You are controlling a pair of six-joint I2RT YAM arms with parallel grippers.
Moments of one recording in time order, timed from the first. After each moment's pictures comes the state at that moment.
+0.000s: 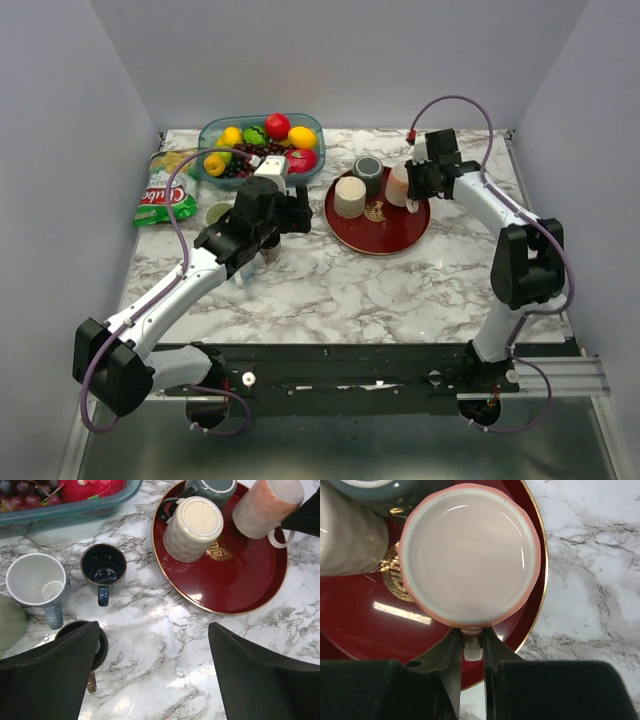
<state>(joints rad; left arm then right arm) -0.59 1.19 1.01 -0.29 -0.18 -0.37 0.22 1.84 1.44 -0.48 -0.07 -0.11</state>
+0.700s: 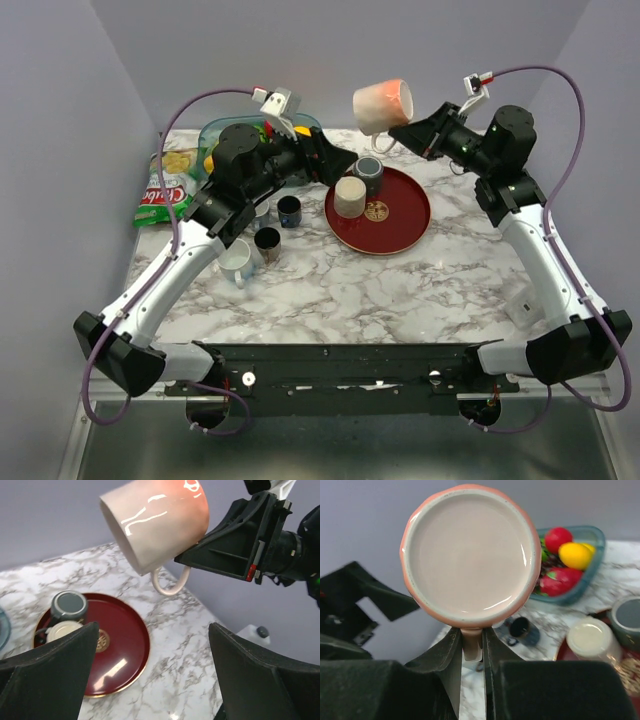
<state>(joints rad) -0.58 1.29 1.41 -0.10 0.26 -0.43 0.23 1.34 1.38 -0.06 -0.57 0.62</state>
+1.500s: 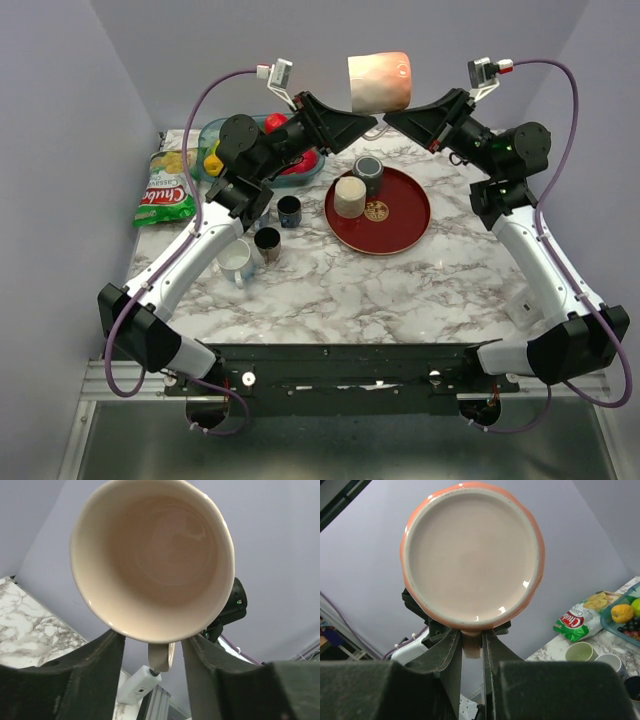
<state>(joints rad) -0.58 1.45 1.49 0.39 0.47 -0.94 0.28 1.34 1.34 0.59 -0.78 1.15</state>
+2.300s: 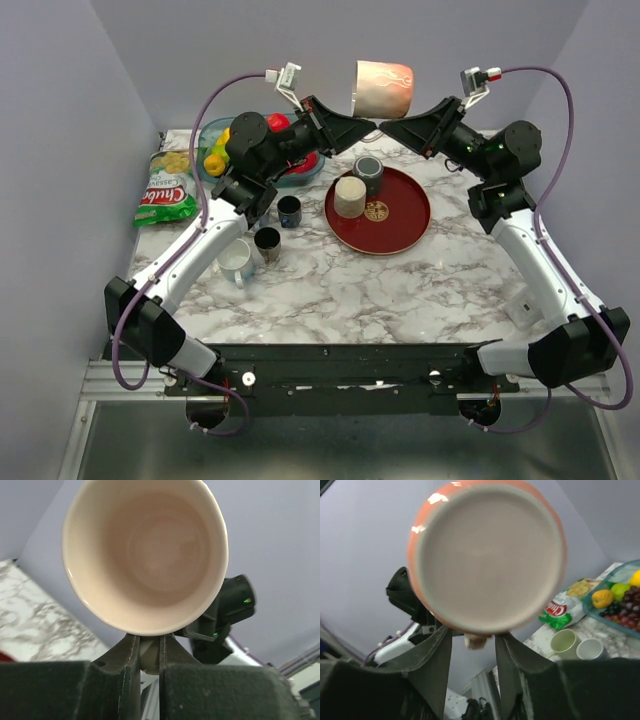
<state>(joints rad) -0.57 1.49 1.48 0.39 0.49 -0.98 0.28 1.33 1.30 0.50 -0.76 1.08</state>
